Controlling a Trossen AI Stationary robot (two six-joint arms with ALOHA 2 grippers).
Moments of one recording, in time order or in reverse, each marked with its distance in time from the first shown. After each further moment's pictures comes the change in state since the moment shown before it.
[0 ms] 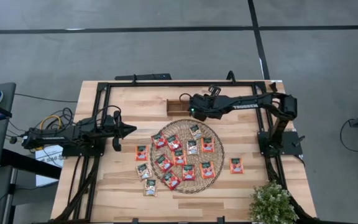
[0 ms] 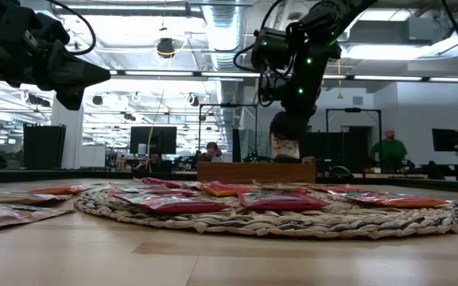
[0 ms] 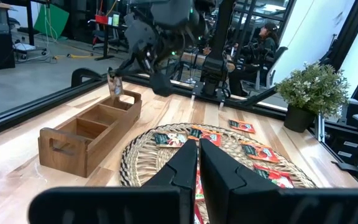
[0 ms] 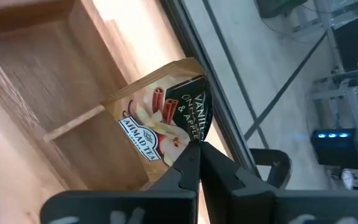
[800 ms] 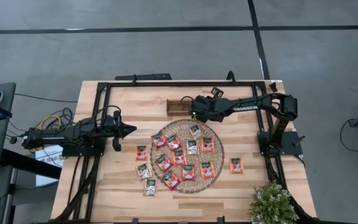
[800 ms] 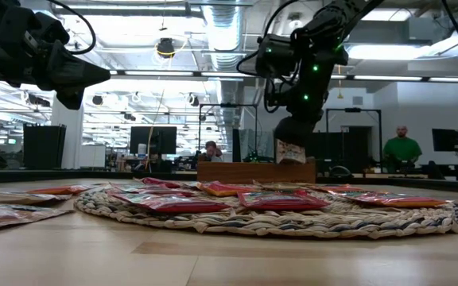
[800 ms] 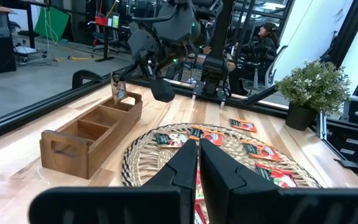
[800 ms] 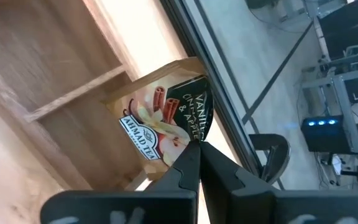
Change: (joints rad) left arm 0.000 0.000 0.000 0.000 0.000 0.018; right arm 0.017 -0.004 -0.064 0.028 0.048 0.079
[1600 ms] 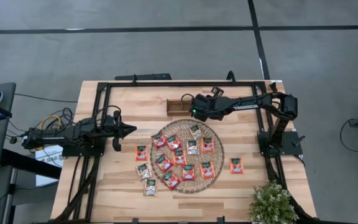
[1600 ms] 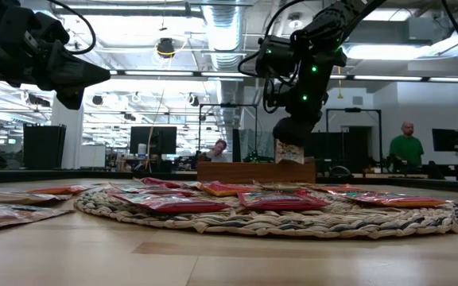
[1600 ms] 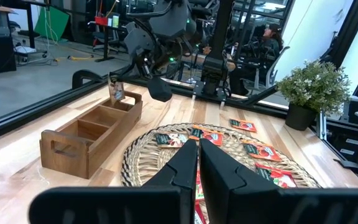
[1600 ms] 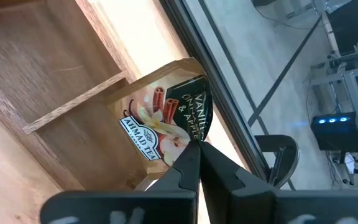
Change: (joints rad) left arm 0.000 0.000 0.000 0.000 0.000 -0.002; right arm -0.031 -0.002 0.000 0.018 -0.032 -0.002
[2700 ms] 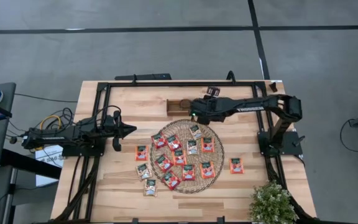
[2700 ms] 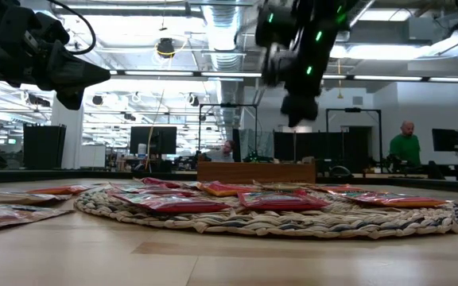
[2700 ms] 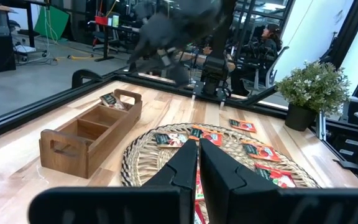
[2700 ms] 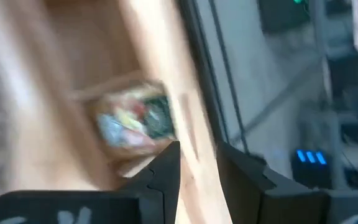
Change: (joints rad) left arm 0.000 0.000 0.000 0.000 0.000 -0.004; right arm 0.109 -0.068 0.105 -0.180 -0.046 -0.192
